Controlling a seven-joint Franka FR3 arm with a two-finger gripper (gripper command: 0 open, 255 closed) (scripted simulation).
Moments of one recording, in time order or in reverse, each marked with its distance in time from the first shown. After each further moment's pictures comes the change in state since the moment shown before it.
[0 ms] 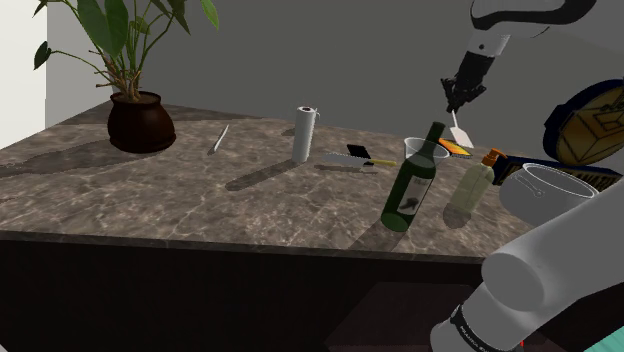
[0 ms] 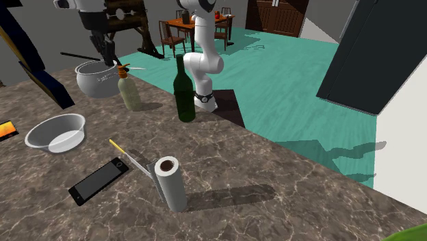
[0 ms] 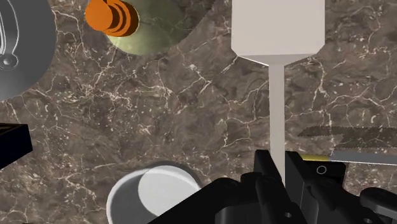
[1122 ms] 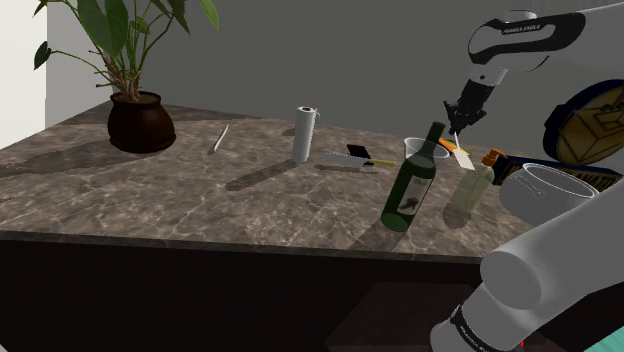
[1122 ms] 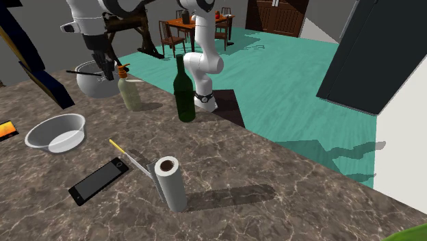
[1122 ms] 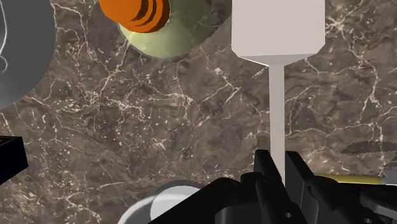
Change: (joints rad) arm -0.038 -0.005 -0.065 -0.184 -0.012 0.183 -0.087
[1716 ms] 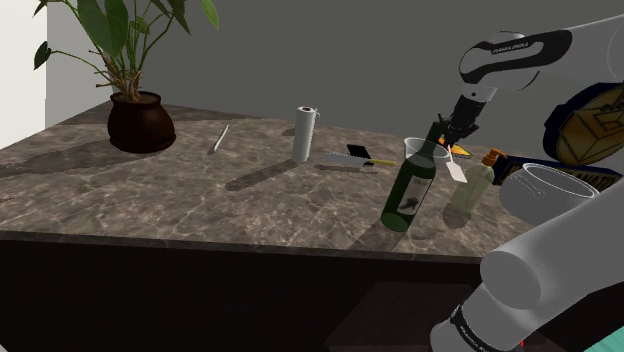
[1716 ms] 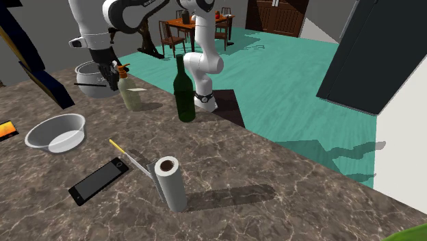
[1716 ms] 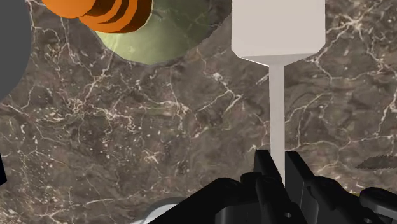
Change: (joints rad) arm -0.003 0.002 -0.006 -0.121 -0.003 0.123 0.002
